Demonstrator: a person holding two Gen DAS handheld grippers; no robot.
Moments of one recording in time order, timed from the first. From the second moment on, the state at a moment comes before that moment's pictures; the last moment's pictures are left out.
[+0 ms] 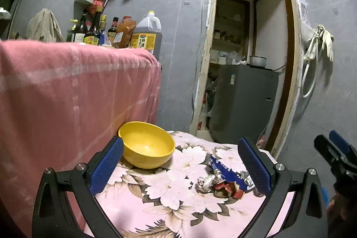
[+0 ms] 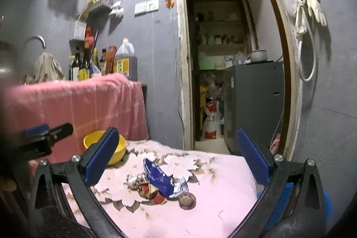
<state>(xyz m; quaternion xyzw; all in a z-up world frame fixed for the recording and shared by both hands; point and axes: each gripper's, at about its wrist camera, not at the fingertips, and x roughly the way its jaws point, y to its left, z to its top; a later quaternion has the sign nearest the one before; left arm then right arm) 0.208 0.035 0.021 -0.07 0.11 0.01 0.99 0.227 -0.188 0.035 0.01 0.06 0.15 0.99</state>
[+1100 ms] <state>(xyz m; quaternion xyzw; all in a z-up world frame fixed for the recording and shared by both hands) 0.334 0.026 -0.064 -0.12 0.39 -0.03 0.91 0.333 -0.190 -0.067 0.01 0.35 0.14 0.92</state>
